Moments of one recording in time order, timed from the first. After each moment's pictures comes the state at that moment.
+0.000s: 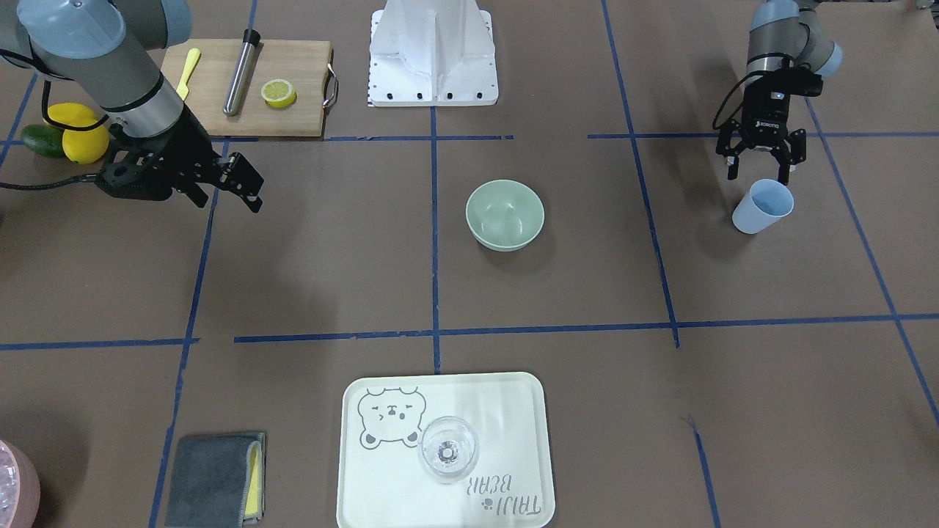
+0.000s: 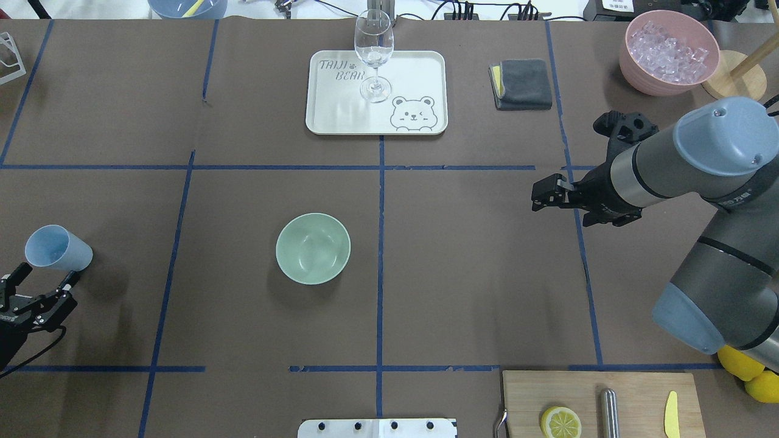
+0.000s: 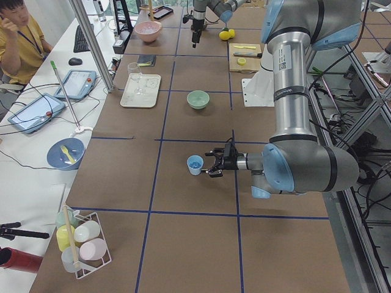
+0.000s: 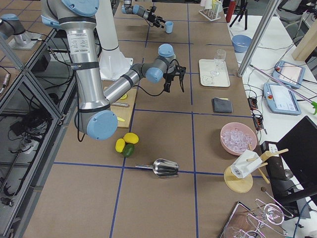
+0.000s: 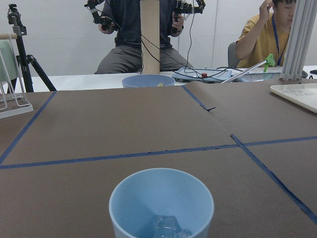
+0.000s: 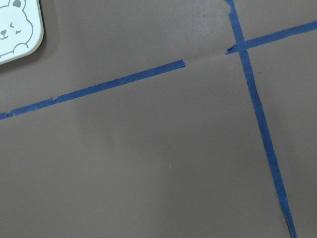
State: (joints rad) left arm 0.01 -1.25 -1.46 -3.22 -0.38 -1.13; right arm 0.74 -1.40 2.00 -1.32 2.04 1.35
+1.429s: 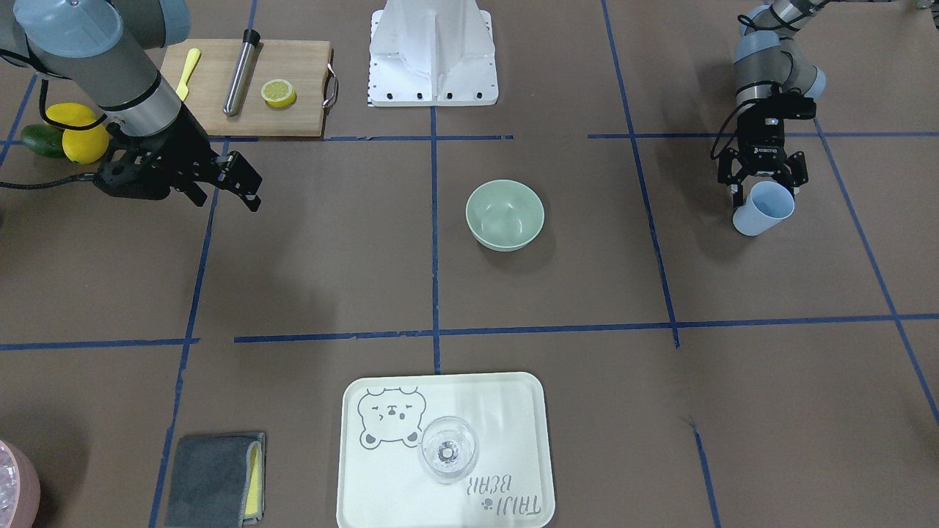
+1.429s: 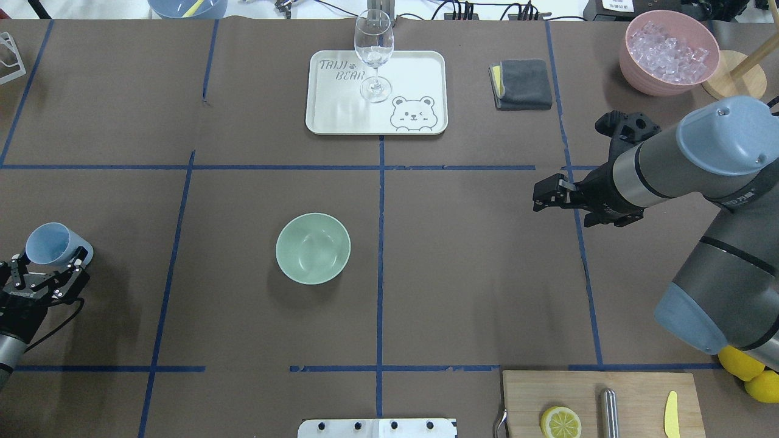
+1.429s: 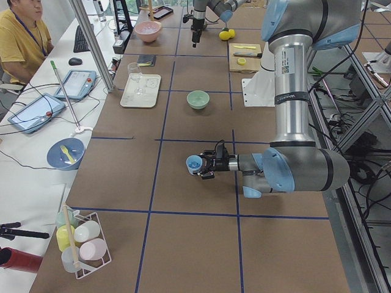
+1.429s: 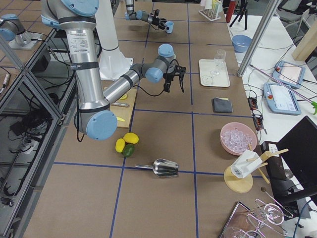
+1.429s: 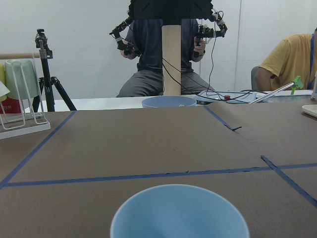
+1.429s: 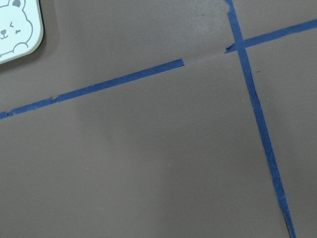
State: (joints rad) left arm -0.12 -1.36 -1.35 -3.18 -0.39 -1.13; right arm 0.75 -1.40 2.01 -1.32 2.04 1.35
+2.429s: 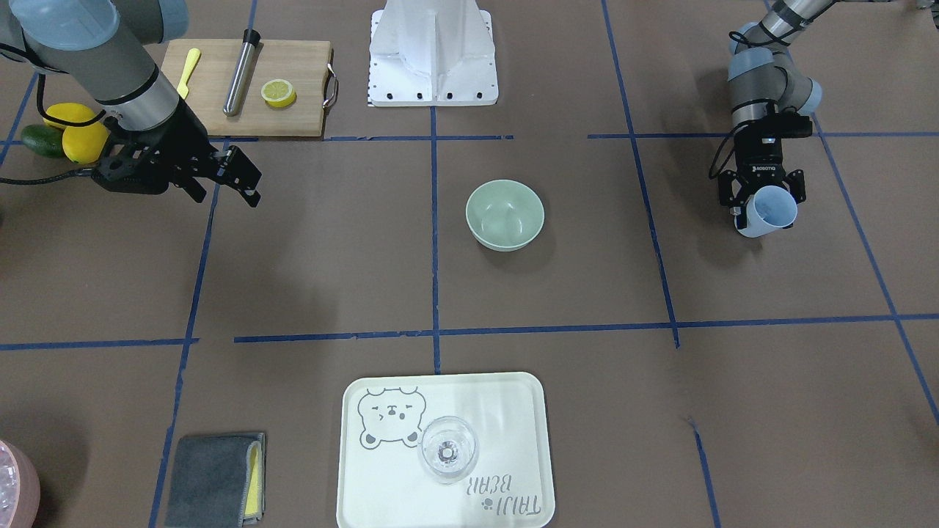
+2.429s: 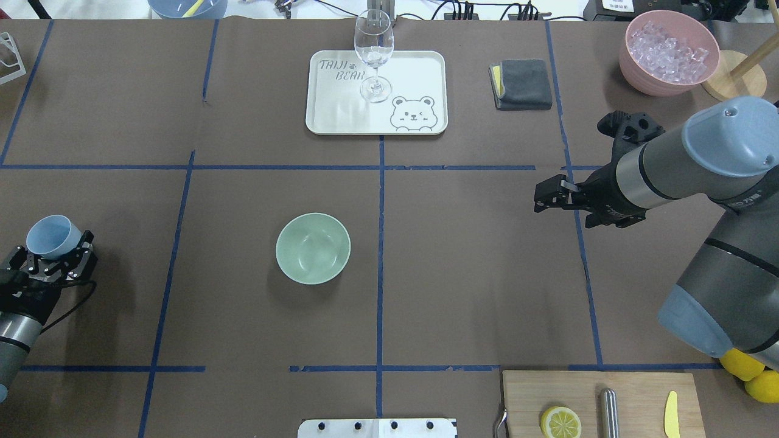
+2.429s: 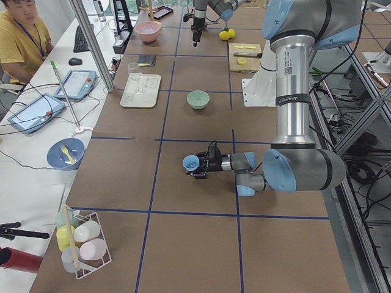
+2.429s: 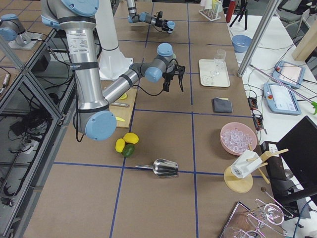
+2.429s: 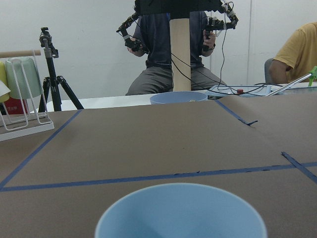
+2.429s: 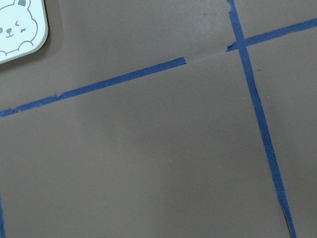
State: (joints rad) left arm -0.20 -1.41 -1.32 -3.14 -0.48 -1.10; right arm 0.75 -1.41 2.02 -1.32 2.04 1.35
